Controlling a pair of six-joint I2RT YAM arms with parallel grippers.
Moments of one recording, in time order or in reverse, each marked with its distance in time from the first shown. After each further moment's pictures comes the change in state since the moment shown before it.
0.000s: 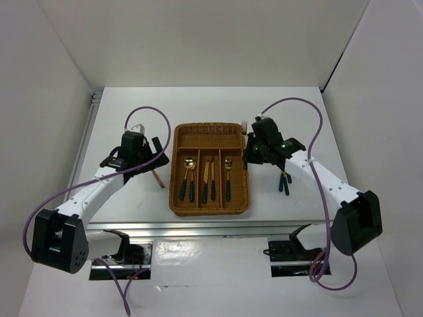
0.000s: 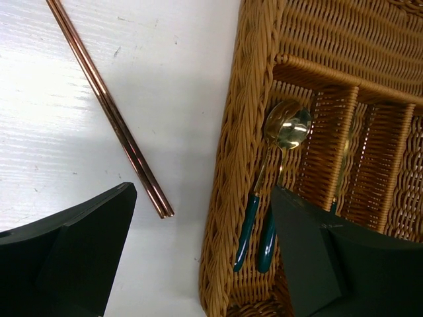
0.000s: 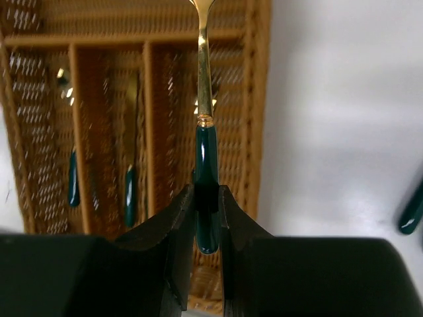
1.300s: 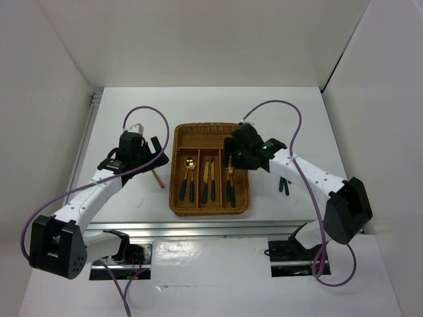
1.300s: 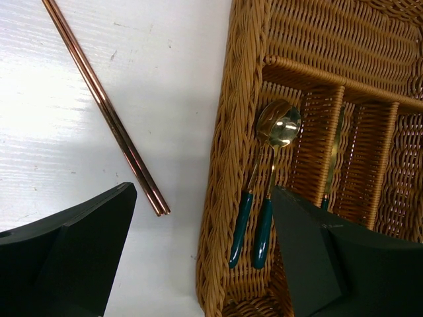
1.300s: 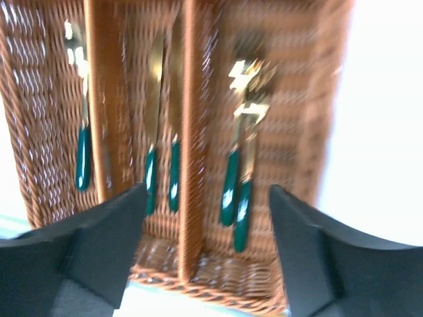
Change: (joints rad) left arm 0.000 -0.048 -0.008 -0.001 0.008 0.000; right arm 0.193 0.108 0.031 -0.027 0.056 0.119
